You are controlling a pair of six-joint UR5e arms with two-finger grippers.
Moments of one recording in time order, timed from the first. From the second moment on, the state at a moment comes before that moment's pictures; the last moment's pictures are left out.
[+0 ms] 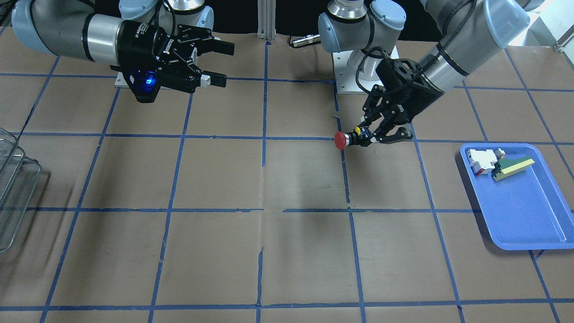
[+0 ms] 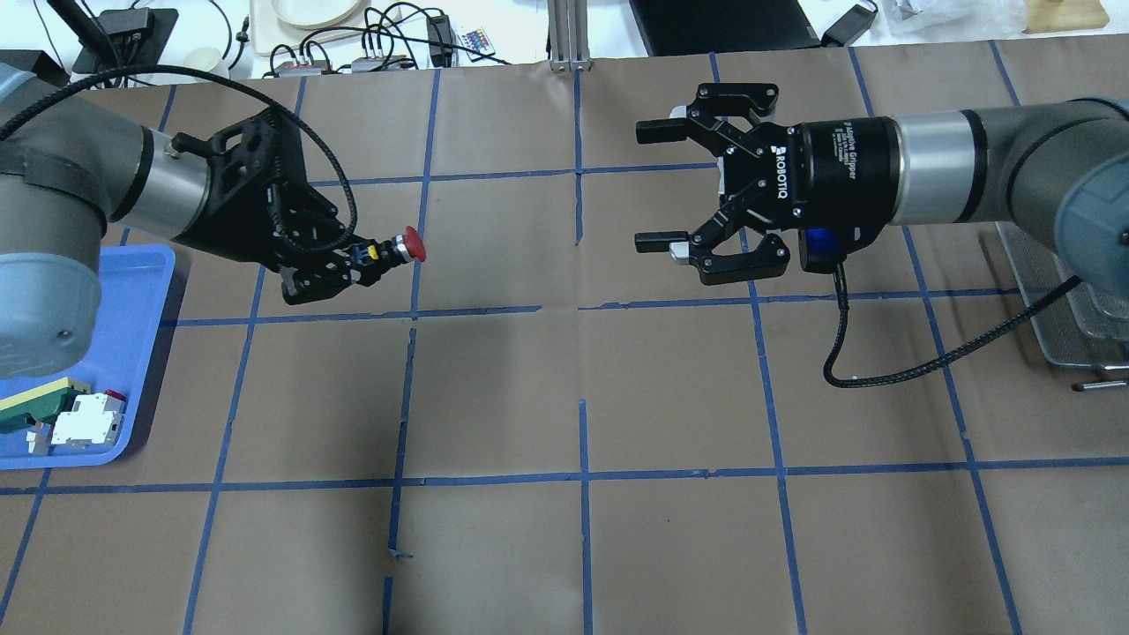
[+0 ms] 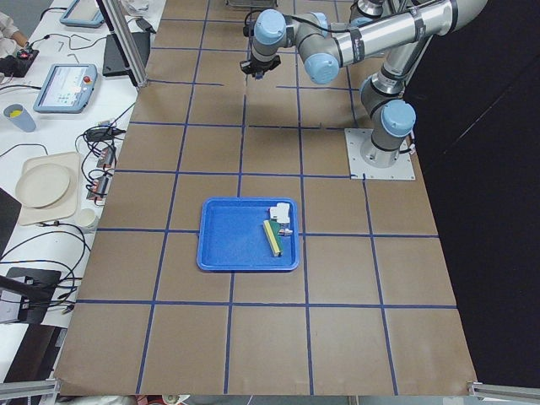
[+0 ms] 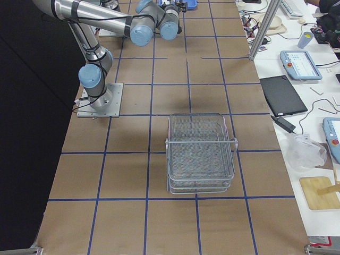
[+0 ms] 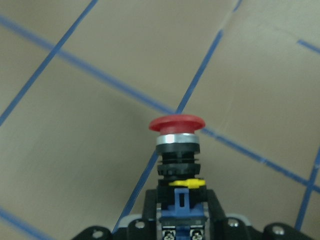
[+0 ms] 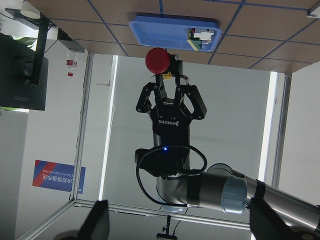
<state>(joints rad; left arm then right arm) -1.39 -1.45 -1.93 -1.30 1.03 1.50 1.39 -1.69 1.90 -1.13 -0.18 0.78</state>
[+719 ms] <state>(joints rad) -1.58 -1.34 -1.91 -1.29 0.94 1.44 1.38 -1.64 1.90 -1.17 -0.30 0.79</state>
